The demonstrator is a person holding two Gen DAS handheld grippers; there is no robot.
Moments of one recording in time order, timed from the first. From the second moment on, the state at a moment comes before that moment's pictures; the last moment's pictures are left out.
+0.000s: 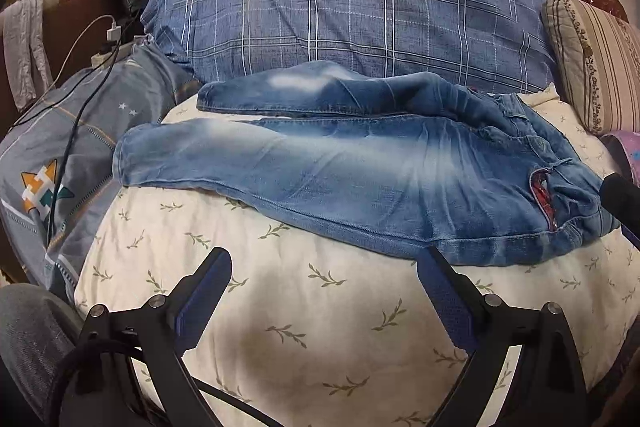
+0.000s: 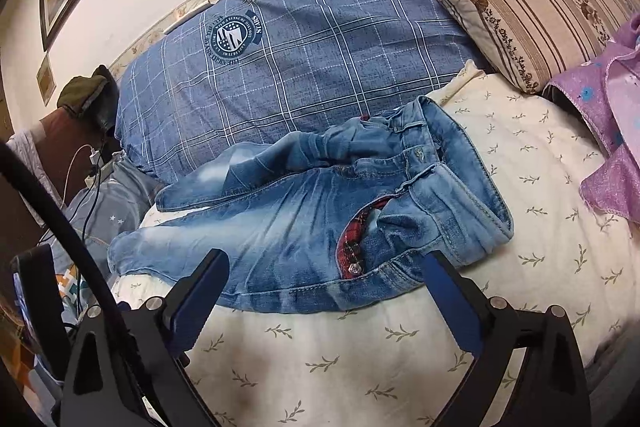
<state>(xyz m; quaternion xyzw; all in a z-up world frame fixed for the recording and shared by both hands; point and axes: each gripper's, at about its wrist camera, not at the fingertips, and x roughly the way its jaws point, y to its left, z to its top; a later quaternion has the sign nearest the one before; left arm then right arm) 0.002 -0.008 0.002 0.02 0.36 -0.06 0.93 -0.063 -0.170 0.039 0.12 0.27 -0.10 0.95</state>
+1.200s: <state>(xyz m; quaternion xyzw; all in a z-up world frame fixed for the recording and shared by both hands) -0.015 -0.006 0.003 0.02 0.33 -0.06 0.94 -0.064 -0.169 0.046 0.10 0.27 -0.11 0.95</state>
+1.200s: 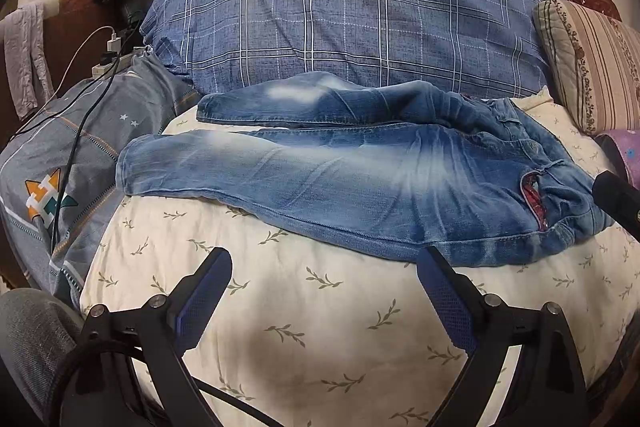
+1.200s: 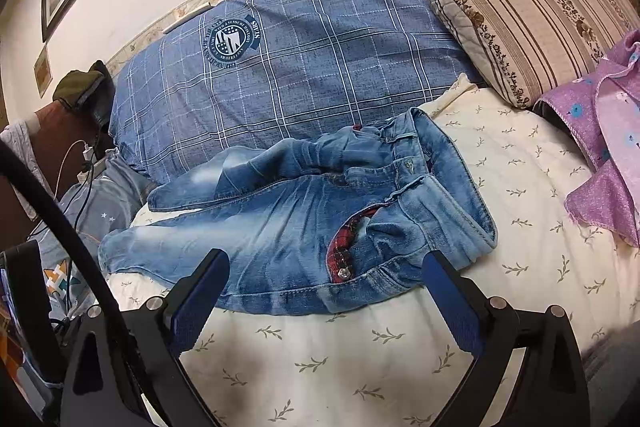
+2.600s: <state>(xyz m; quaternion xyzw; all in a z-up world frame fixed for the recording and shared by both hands) 0.071 -0.036 0.079 0.04 0.36 -0.13 0.92 0.020 -0.223 0.108 0.15 0.36 -0.03 0.92</state>
